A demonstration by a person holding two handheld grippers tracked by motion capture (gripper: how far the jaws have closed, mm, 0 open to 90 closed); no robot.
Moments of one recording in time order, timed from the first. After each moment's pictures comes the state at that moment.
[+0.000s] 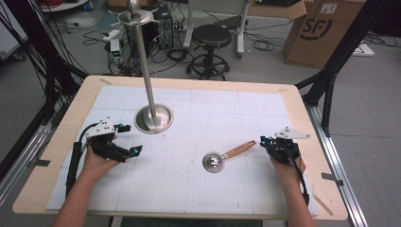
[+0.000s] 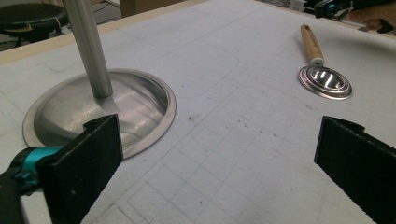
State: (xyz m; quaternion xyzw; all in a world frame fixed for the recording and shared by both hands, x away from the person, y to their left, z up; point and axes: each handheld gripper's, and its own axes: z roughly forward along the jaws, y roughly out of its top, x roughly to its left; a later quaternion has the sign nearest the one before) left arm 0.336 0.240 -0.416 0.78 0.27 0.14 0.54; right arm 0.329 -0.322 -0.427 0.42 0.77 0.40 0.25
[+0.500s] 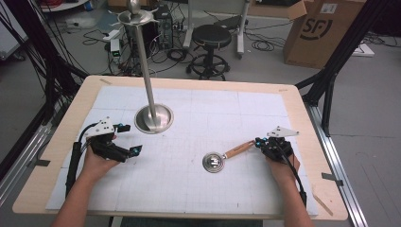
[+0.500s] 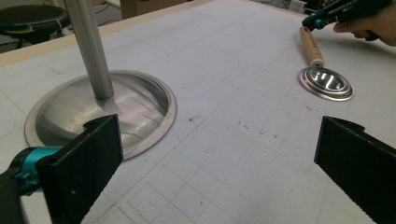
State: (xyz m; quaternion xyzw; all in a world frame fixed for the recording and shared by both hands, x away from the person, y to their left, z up) left arm 0.335 0.241 -0.415 0.78 0.27 0.14 0.55; right arm 0.343 -0.313 -0.442 0.41 0.80 0.38 0.23
